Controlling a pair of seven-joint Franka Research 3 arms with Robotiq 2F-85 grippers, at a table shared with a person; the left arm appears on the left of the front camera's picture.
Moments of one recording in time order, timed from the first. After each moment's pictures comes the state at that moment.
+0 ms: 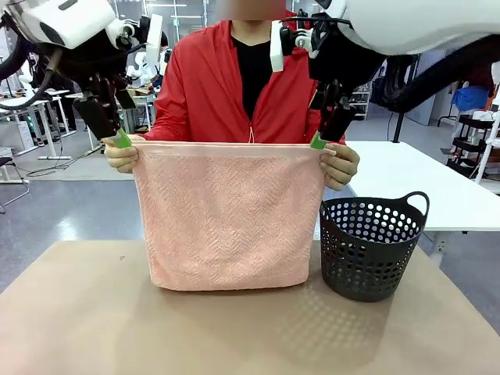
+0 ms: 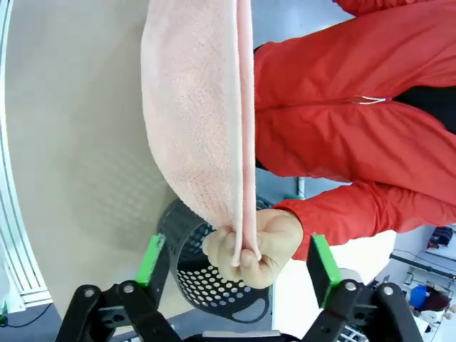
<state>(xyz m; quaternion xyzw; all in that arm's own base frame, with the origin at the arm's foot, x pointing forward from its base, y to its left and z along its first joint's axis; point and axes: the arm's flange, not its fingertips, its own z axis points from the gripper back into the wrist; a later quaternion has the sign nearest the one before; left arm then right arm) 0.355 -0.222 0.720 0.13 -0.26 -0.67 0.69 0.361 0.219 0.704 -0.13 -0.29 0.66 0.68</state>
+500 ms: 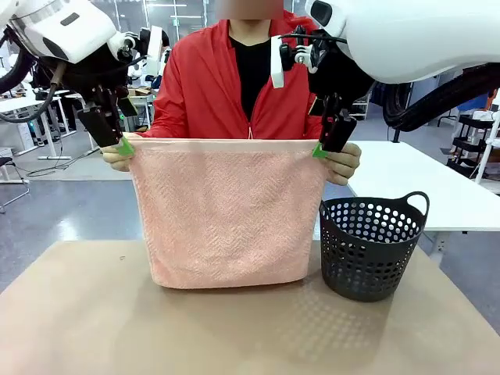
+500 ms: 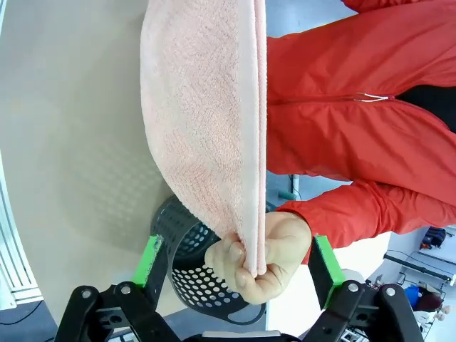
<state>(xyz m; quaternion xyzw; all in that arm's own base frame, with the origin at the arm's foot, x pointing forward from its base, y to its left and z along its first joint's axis) 0.365 -0.220 0.705 0.12 -0.27 -0.66 0.69 0.366 0.219 0.689 -0.14 -0.29 0.67 0.67</state>
